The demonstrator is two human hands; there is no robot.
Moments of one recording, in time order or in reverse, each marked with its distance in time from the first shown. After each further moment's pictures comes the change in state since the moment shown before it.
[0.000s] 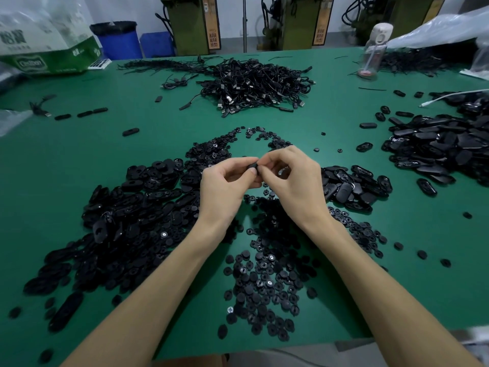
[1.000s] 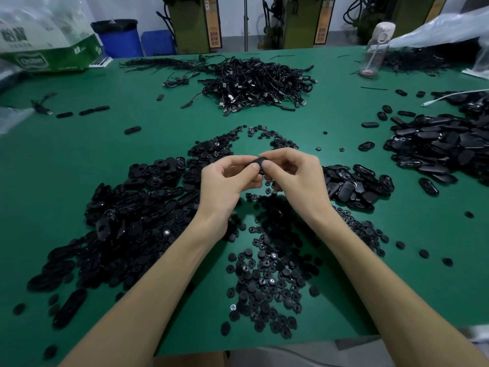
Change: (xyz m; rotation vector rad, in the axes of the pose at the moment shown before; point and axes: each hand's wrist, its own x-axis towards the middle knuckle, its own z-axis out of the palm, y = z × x) left_hand 0.000 0.006 -0.004 -0.150 0.006 -0.129; right_hand 0.004 0.007 -0.002 0.233 -0.078 0.180
